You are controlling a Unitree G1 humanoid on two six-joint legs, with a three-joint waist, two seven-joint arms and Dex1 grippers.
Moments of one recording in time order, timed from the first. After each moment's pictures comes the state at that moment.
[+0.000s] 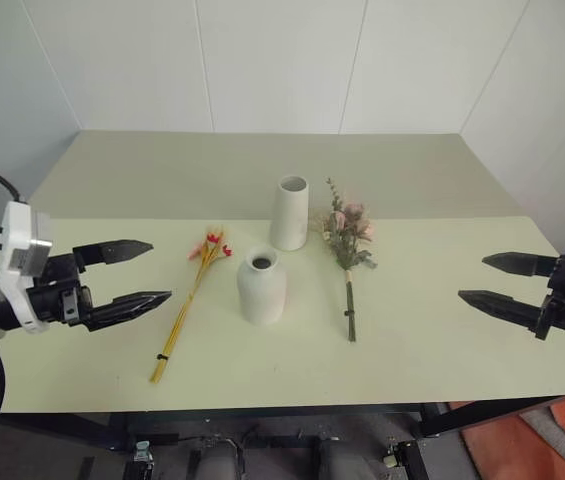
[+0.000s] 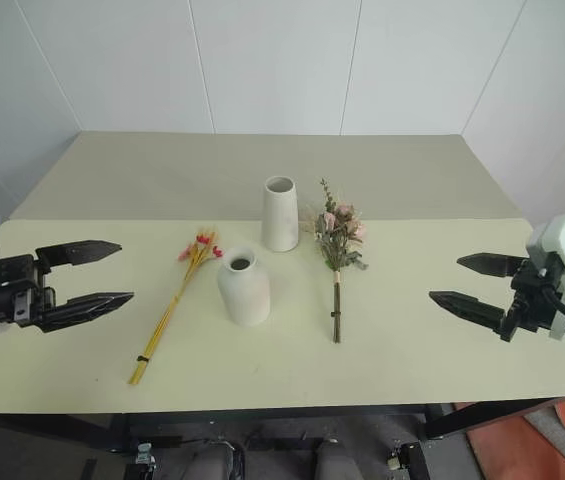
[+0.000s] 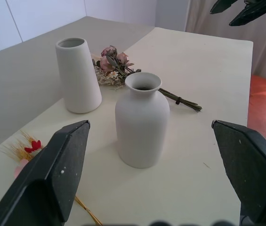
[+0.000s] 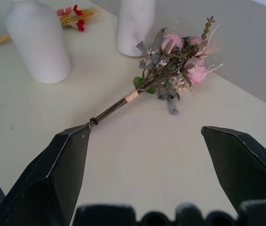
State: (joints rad) left arm -0.08 1.01 0.56 -0.38 -0.86 0.65 -1.13; right arm -0.02 -1.05 -0.57 -0.29 0.68 0.65 1.06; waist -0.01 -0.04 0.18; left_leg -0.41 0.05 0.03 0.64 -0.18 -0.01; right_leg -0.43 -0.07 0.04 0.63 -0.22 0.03
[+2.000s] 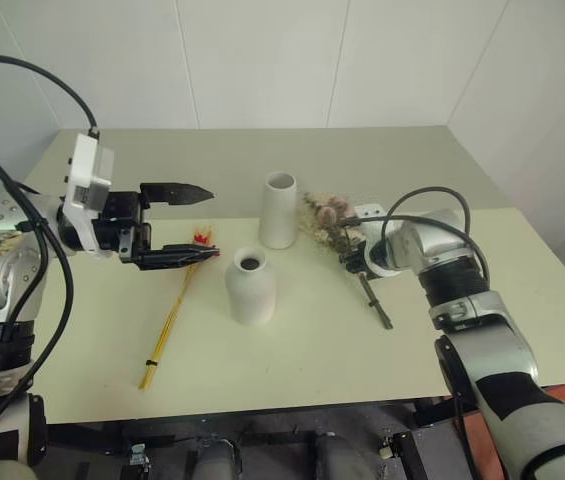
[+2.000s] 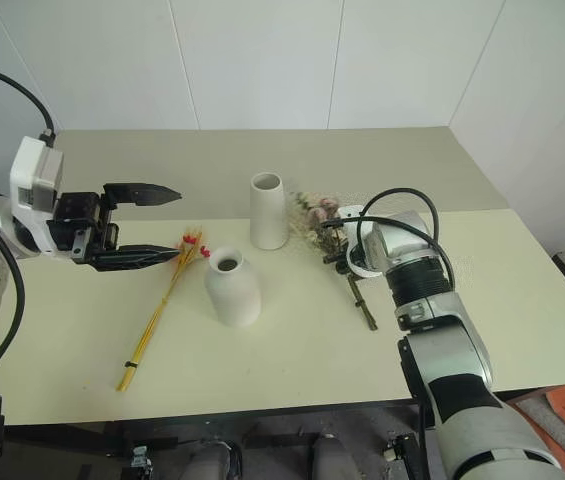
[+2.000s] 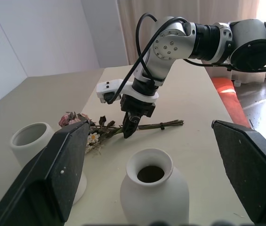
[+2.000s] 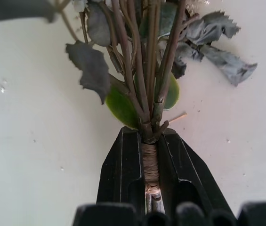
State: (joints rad) left arm -0.67 0.87 0.16 -0.02 -0.67 0.44 -1.37; right arm -1.08 -0.36 0.09 0.53 0.20 1.30 0.31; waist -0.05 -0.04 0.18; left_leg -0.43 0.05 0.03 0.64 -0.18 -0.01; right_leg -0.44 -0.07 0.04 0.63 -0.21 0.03
